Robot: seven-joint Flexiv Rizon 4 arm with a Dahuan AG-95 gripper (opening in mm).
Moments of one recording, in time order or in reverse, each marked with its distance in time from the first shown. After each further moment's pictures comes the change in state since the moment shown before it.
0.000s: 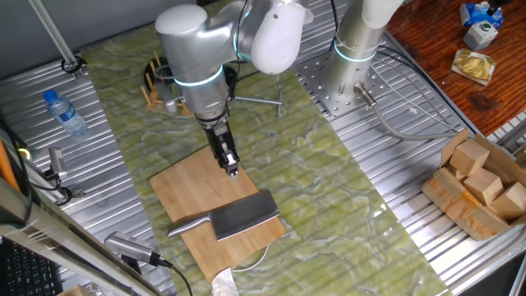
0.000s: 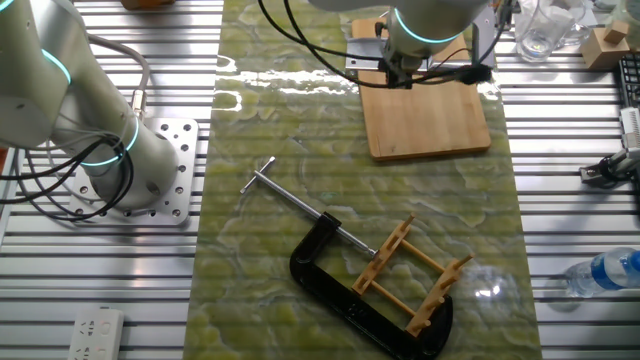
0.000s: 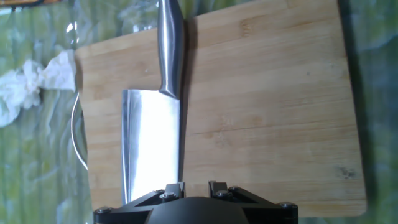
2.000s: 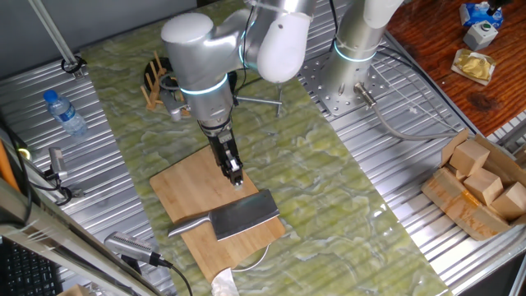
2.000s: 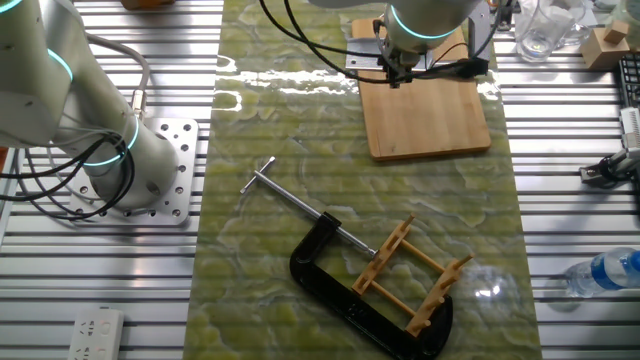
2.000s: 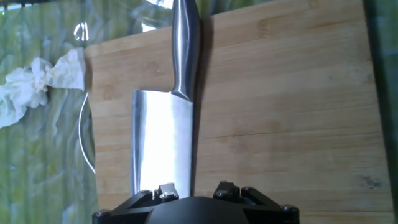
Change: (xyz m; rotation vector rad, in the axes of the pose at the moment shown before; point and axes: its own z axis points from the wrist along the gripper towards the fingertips) arm -0.006 0.019 0.017 -0.019 -0.024 0.040
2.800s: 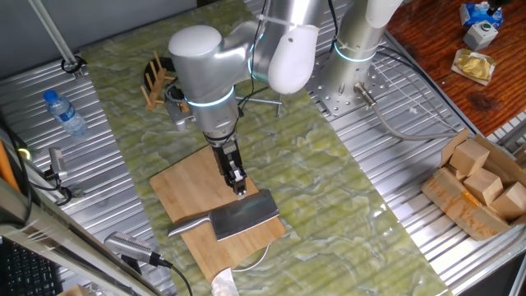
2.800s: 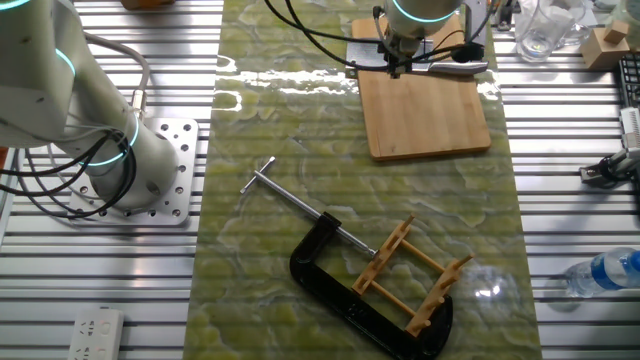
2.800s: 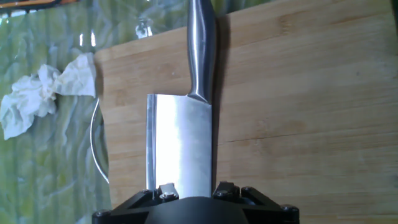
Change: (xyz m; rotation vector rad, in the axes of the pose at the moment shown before) arm 0.000 0.015 0.011 0.008 0.002 -0.015
